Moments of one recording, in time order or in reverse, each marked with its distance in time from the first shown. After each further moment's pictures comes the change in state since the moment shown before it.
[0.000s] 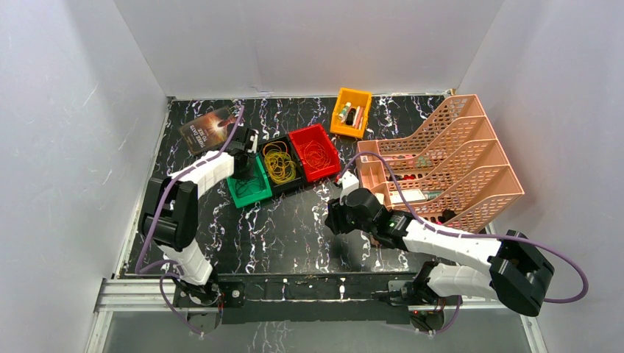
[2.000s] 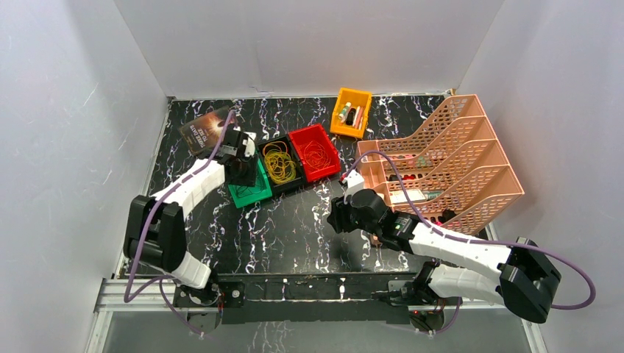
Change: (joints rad) left arm 0.000 -0.189 -0.064 -0.087 0.173 -0.040; right arm -0.002 -0.068 -0.015 -0.008 0.037 0.003
